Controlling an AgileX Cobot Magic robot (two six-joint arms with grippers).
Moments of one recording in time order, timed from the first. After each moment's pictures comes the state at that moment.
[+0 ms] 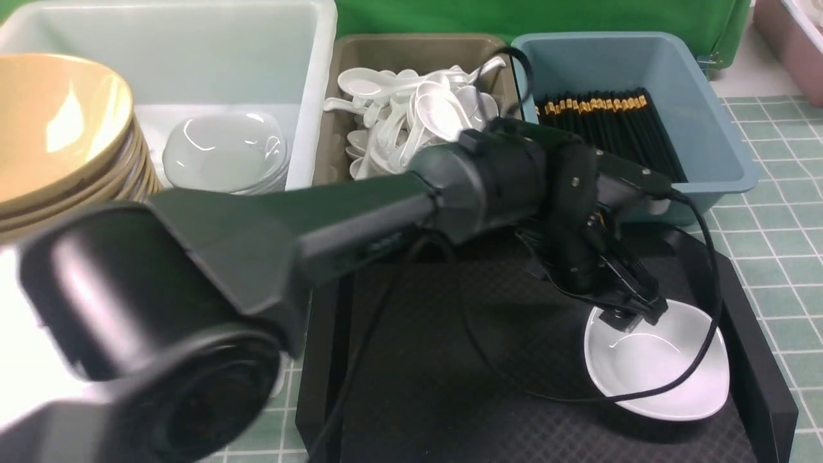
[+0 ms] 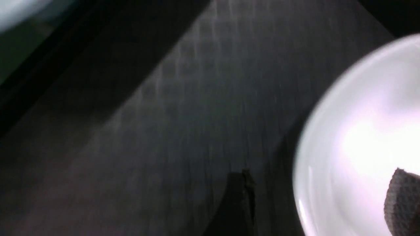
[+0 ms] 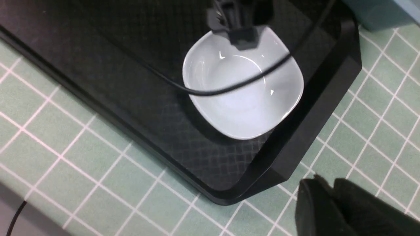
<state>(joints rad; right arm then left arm) 0.63 0.82 -0.98 -0.24 1.26 0.00 -0.84 2.25 -1.86 -0.26 0.79 0.16</state>
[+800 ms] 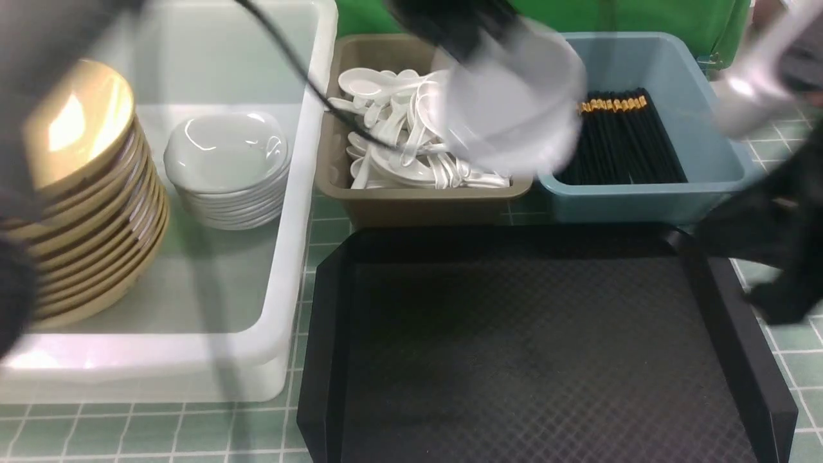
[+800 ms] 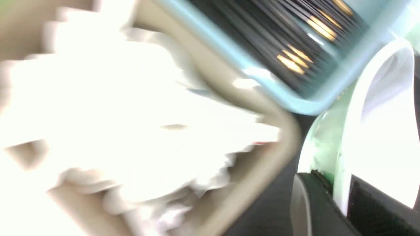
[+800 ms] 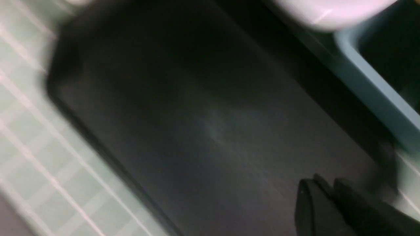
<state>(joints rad) 0.64 1.17 -1.28 0.02 1.10 -0.23 -0.44 1.93 -2.24 -0.15 1.25 0.23</state>
